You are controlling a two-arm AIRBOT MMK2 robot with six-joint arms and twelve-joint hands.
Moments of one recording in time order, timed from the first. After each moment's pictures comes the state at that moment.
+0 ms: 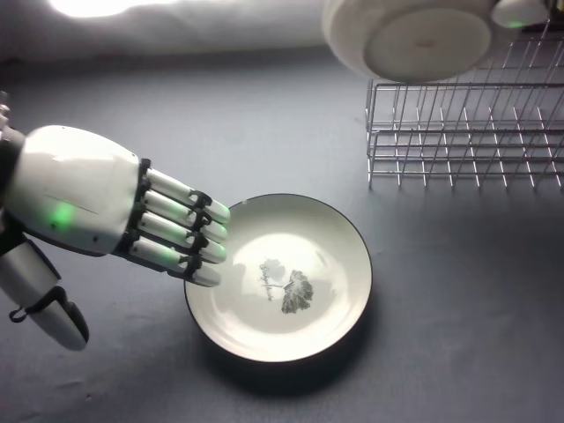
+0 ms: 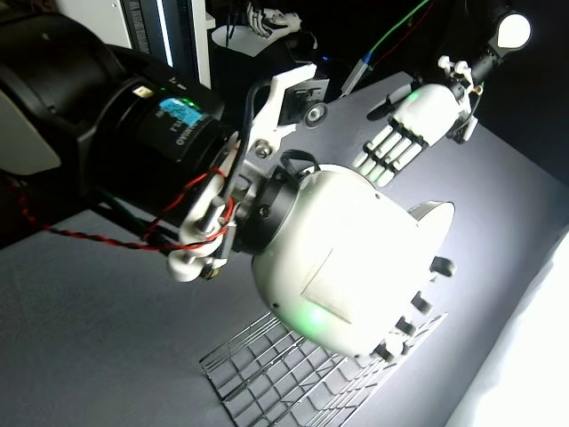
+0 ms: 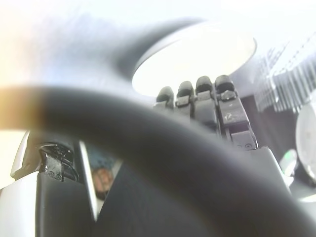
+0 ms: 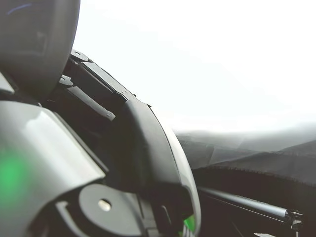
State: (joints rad) left arm 0.38 -1.10 1.65 1.81 -1.22 -0.06; right arm 0.01 -0.92 1.20 -0.16 -0.07 -0.21
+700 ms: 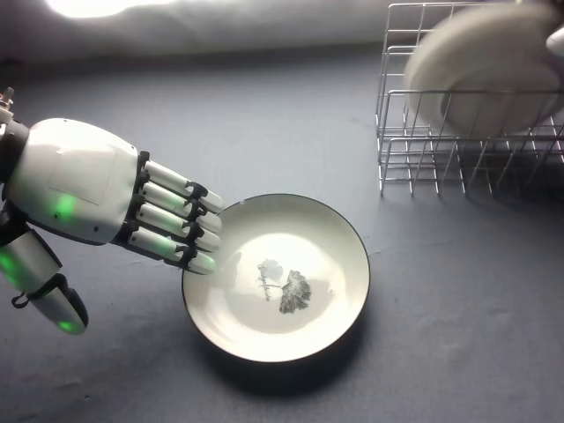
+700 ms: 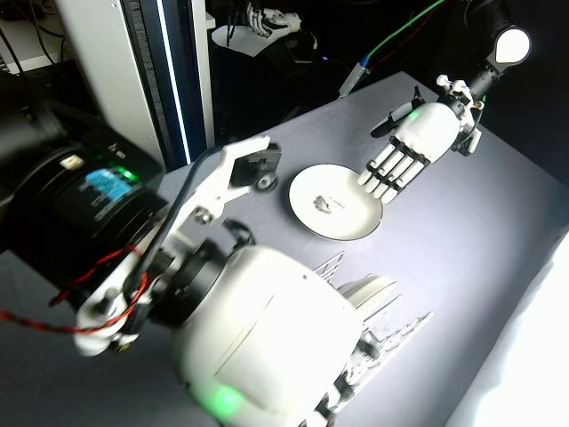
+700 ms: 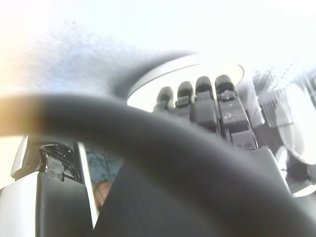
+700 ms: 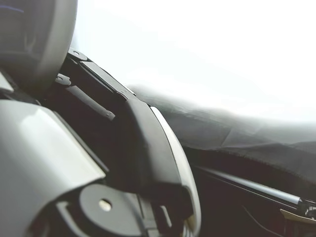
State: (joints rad) left arm 0.38 -1.16 1.72 1.85 -1.20 -0.03; right arm -0.10 -0.88 1.24 -0.24 -0.03 -0.22
